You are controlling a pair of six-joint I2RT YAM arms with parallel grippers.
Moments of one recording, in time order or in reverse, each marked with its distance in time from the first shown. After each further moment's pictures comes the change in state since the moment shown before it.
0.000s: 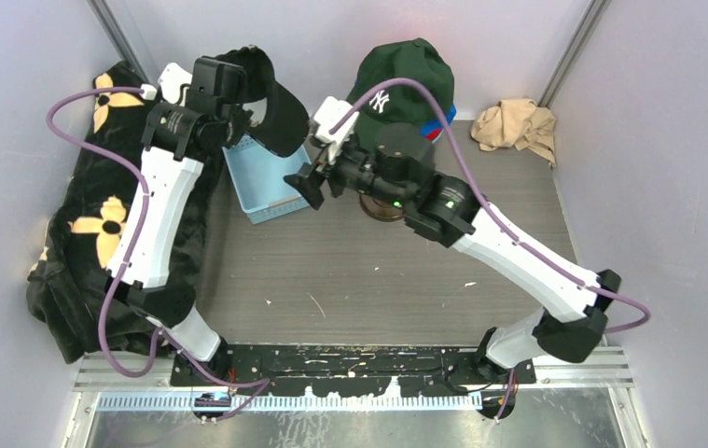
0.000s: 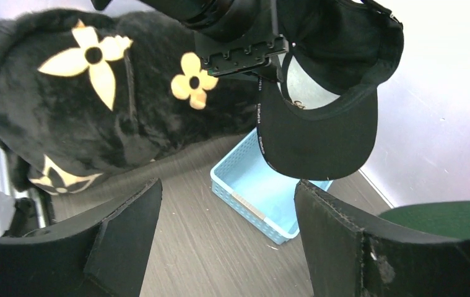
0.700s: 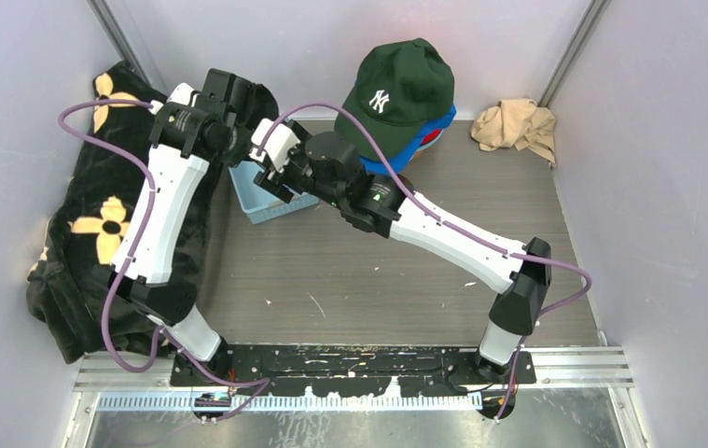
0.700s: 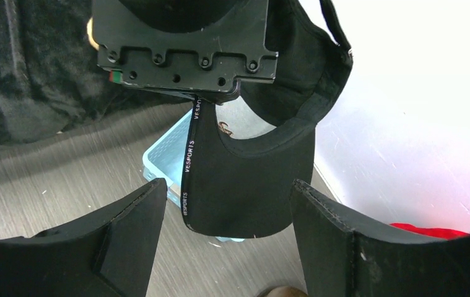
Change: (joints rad) left arm 0.000 0.050 0.010 -0.224 0.054 -0.078; right arm 0.066 0.309 0.087 0.084 0.222 -0.257
